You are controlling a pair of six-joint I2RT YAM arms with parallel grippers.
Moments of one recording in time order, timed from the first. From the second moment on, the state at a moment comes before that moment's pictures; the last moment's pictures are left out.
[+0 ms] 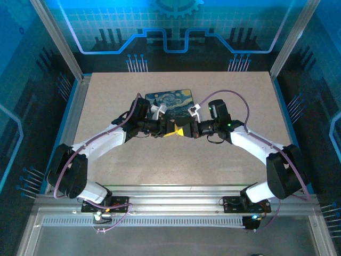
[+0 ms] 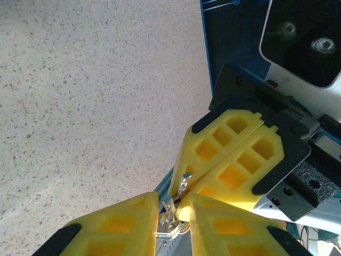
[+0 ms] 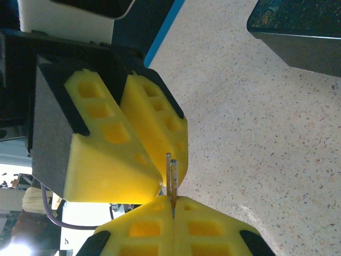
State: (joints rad) left arm -0.46 1.47 0.96 -0.15 0.82 -0.80; right arm 0.43 1.45 0.89 -0.12 -0.92 0.41
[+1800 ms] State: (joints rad) left arm -0.44 1.45 0.89 -0.03 0.85 -0.85; right arm 0.41 1.45 0.83 -0.09 -0.96 0.43
